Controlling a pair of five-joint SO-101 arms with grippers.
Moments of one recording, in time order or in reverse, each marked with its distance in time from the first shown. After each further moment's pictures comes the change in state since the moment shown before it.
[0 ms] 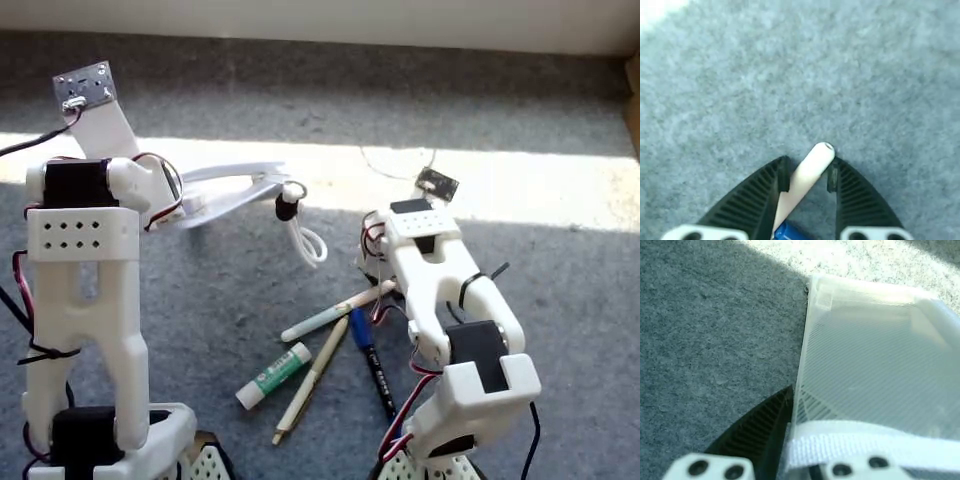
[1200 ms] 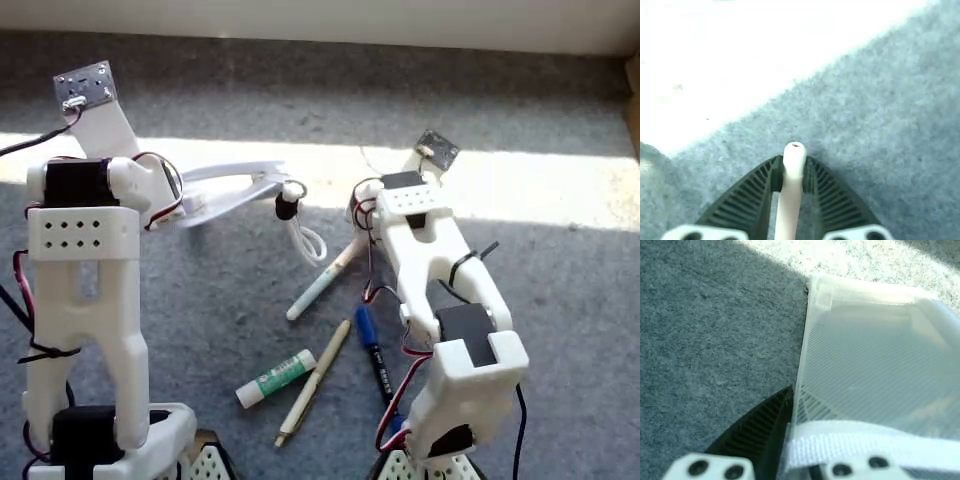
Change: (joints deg) left arm 0.0 0.1 0.0 -0.4 0.0; right arm -1.5 2.7 -15.4 -4.3 -7.3
